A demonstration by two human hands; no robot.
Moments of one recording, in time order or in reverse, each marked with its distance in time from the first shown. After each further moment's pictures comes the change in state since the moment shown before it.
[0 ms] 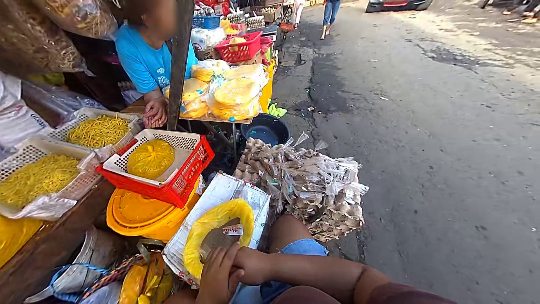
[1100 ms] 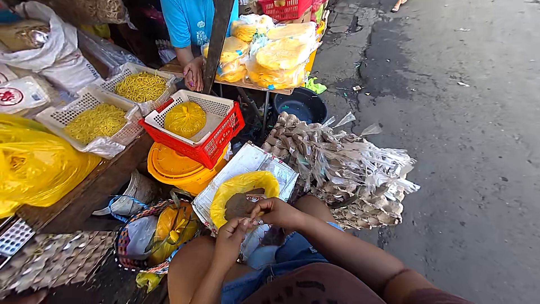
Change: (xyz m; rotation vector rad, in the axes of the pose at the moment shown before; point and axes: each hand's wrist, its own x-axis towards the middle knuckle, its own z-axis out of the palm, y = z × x) left_hand -0.003 0.019 -0.039 -0.905 0.008 -0.881; right_hand 0.008 0.015 -0.032 0.586 0.101 0.118
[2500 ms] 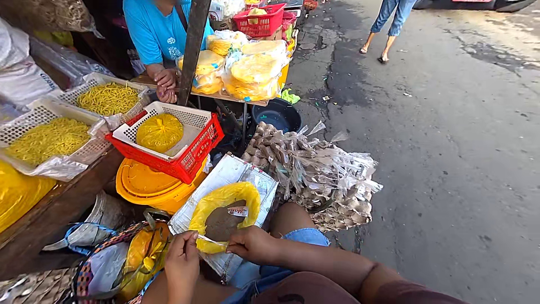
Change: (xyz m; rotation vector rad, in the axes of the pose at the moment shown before) left_hand 0.006 -0.016 -0.033 0.579 0.504 0.328; right_hand -0.009 0.013 0.034 -0.644 -0.001 -0.275
